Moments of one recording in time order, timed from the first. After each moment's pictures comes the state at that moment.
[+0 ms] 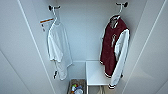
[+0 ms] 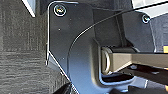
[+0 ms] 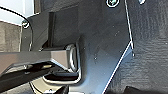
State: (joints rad) left arm 1.52 2.85 -2.49 -0.05 -0.11 0.06; right arm -1.58 2.97 -2.71 -0.46 0.17 0.49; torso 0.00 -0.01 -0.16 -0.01
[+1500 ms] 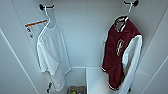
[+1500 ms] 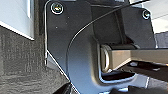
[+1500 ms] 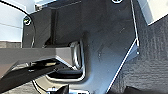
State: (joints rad) left arm 1.53 2.90 -2.57 -0.02 -0.10 0.06; right arm -1.58 3.01 -2.74 -0.46 0.16 0.49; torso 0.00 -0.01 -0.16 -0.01
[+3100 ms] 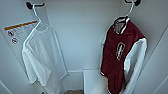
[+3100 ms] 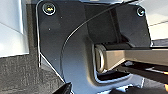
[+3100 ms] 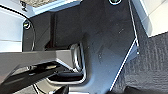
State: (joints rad) left arm 1.53 2.93 -2.58 -0.02 -0.10 0.06; right arm -1.57 3.01 -2.74 -0.46 0.16 0.49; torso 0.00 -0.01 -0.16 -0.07
